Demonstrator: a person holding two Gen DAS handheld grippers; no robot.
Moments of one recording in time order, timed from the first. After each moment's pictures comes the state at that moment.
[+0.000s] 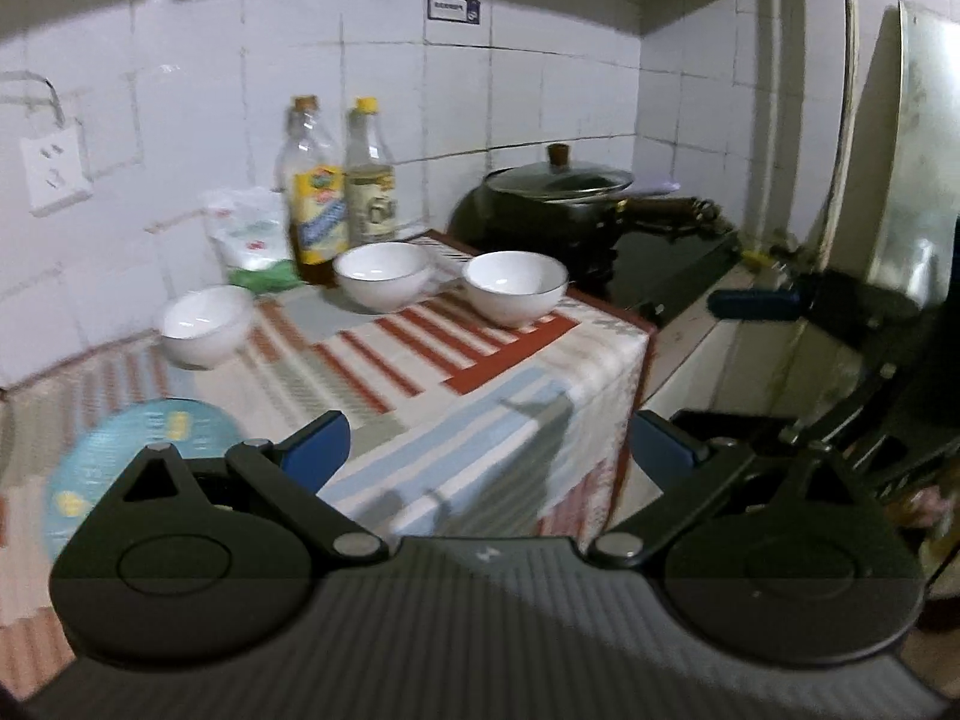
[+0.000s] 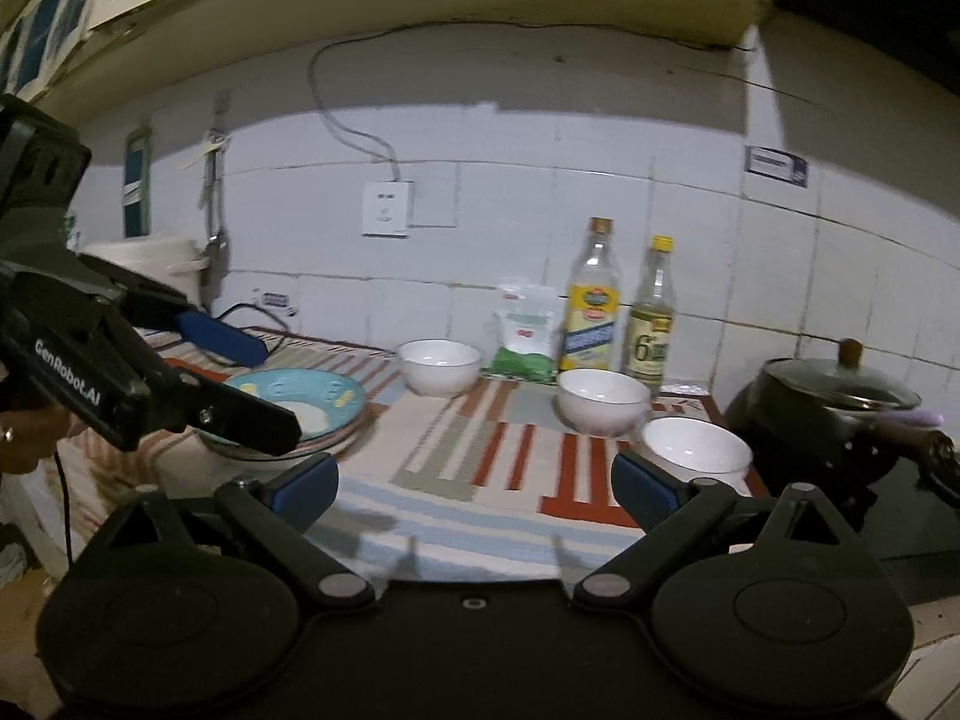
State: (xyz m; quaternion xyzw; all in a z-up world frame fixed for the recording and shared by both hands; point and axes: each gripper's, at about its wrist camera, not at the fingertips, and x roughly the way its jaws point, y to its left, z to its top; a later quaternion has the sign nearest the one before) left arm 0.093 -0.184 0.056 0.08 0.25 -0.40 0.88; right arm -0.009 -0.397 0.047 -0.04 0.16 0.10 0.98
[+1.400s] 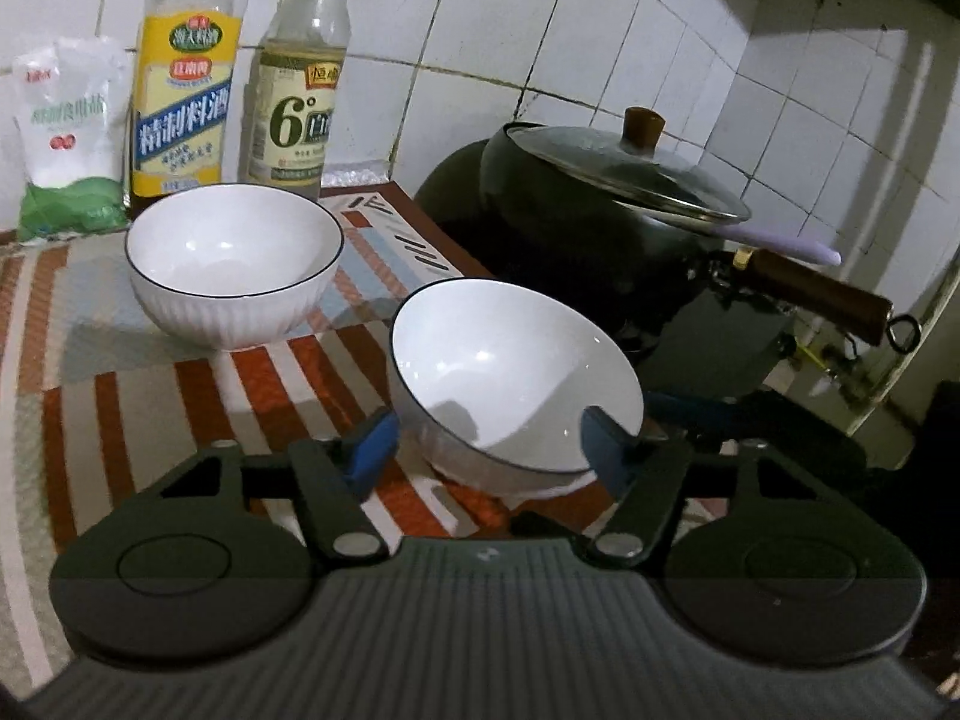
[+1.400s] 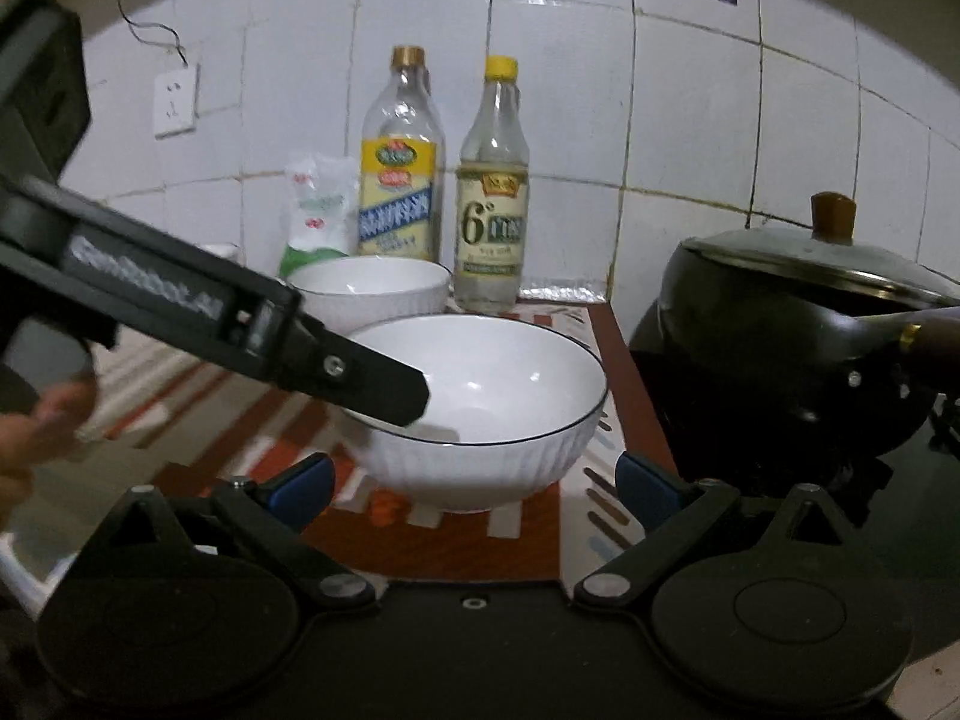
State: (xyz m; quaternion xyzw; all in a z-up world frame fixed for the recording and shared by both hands) left arm 0.296 -0.405 -0.042 -0.04 0.34 -0.38 0.86; right arm 0.213 -0.553 -0.069 -0.04 0.24 0.06 0.97
